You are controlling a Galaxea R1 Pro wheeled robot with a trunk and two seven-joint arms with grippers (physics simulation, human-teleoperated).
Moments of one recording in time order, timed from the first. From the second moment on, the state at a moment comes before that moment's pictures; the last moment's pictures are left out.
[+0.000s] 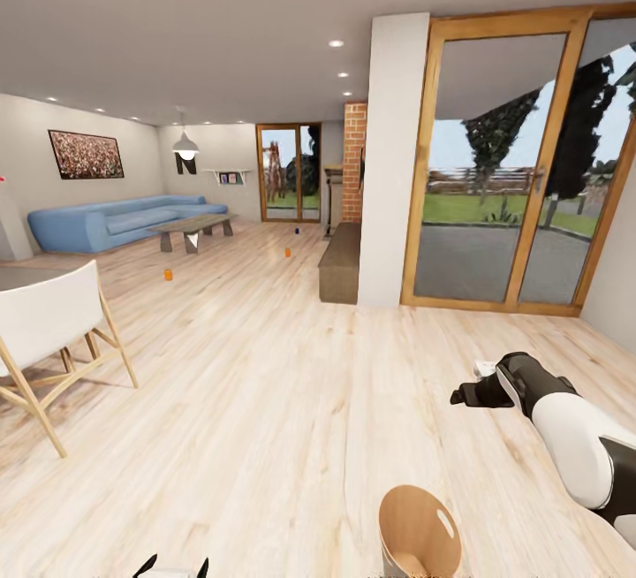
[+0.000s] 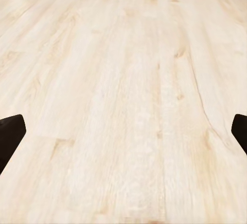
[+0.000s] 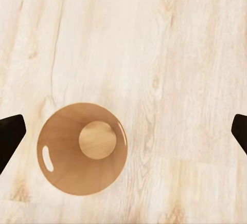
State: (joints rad) left arm 0.16 0.00 0.12 -1.08 -0.03 -0.22 -0.18; right arm -1.04 -0.24 -0.35 -0.23 0.53 0.71 0.39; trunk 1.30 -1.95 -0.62
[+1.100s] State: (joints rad) left arm 0.16 0.00 0.12 -1.08 -0.03 -0.22 -0.18; right arm -1.04 -0.23 -0.35 -0.22 0.54 0.68 0.39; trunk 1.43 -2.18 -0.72
